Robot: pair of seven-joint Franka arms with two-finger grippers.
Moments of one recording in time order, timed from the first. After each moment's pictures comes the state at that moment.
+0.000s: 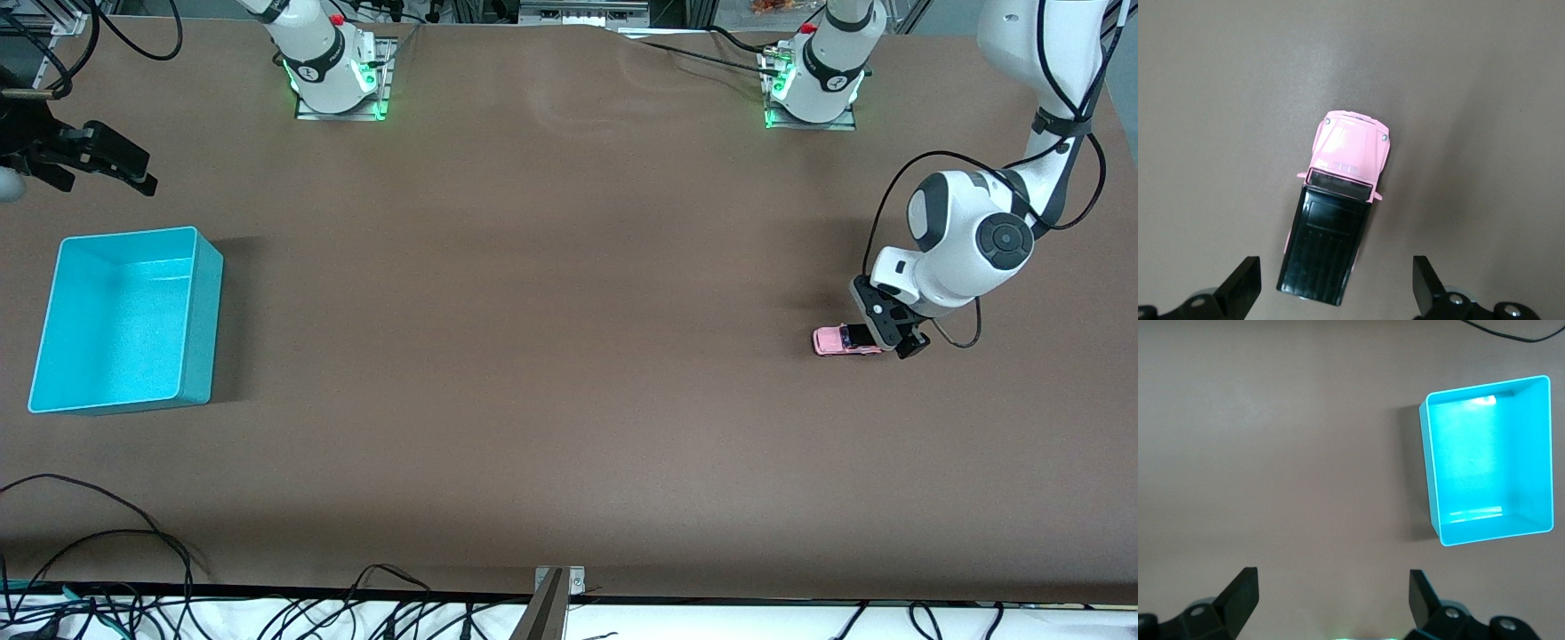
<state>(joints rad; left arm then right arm) 0.05 0.34 0.00 -2.22 0.04 2.56 1.26 0.06 0.02 0.00 -1.46 0.01 1.45 0.10</state>
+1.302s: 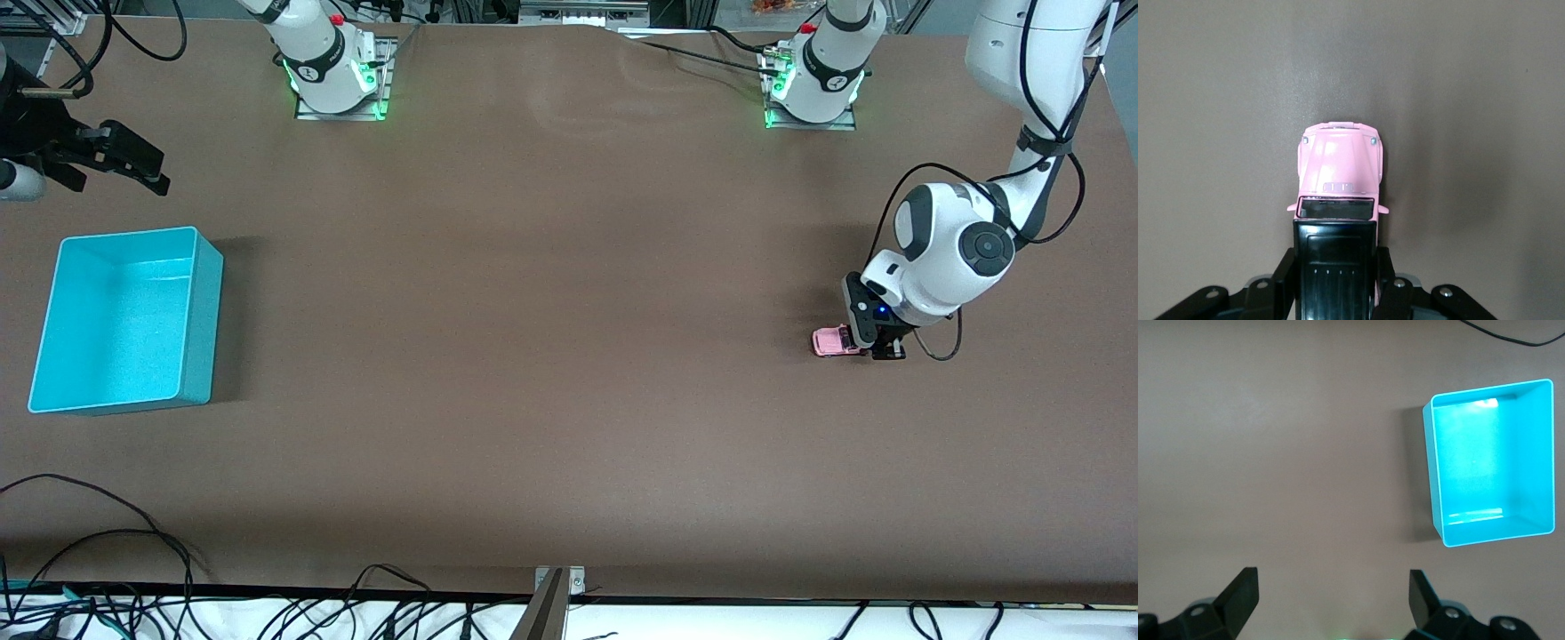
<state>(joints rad) 0.04 0.40 0.00 -2.21 0.04 2.65 1.48 0.07 0.02 0.01 -1.46 -0.01 1.45 0.12</state>
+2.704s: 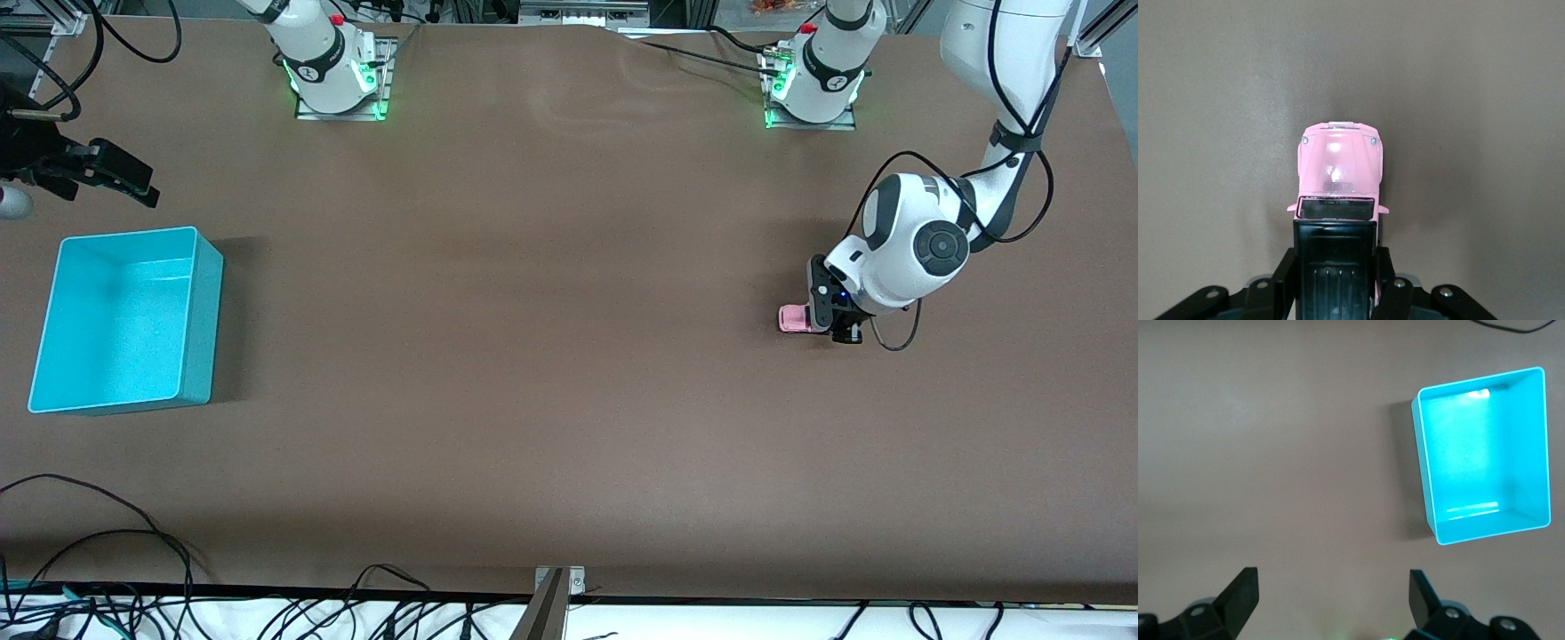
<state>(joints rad) -0.03 0.37 -0.05 -2.23 0.03 2.53 1.46 0.06 0.03 -0.02 -1.49 -0.01 1.48 0.12</state>
